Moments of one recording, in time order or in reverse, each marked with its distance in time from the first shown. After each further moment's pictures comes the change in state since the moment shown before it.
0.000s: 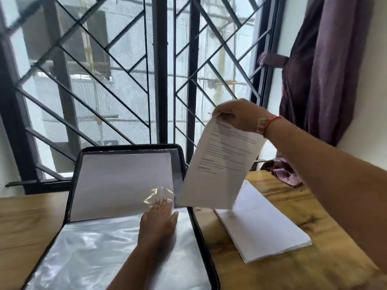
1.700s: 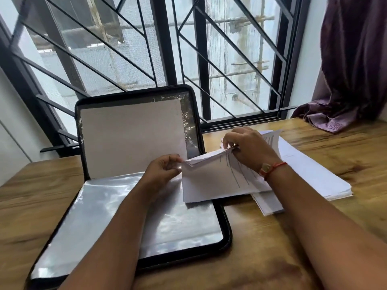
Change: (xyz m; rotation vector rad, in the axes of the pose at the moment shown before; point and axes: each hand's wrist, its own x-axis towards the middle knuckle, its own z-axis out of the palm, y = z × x) left_hand 0.006 -0.024 -0.011 -1.068 0.007 0.028; right_hand -0.131 -0.007 0.205 0.136 0.128 0.130
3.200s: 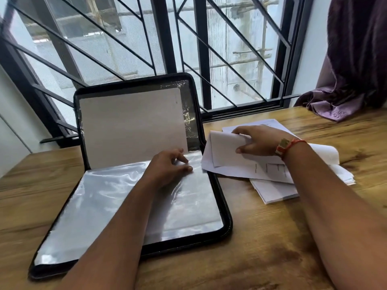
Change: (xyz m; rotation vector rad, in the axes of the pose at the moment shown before) left_hand -0.006 0.005 0.004 0.586 -0.027 0.031; right_hand -0.002 0.010 -0.033 -0.028 -0.608 0.326
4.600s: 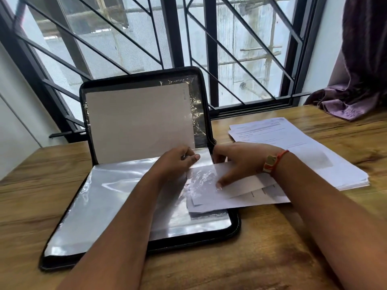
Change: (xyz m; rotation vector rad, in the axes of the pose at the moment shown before) left_hand 0.011 -0.007 0.002 0.086 -0.092 0.059; right_hand -0.016 -0.072 0.018 -0.016 -0.262 -0.285
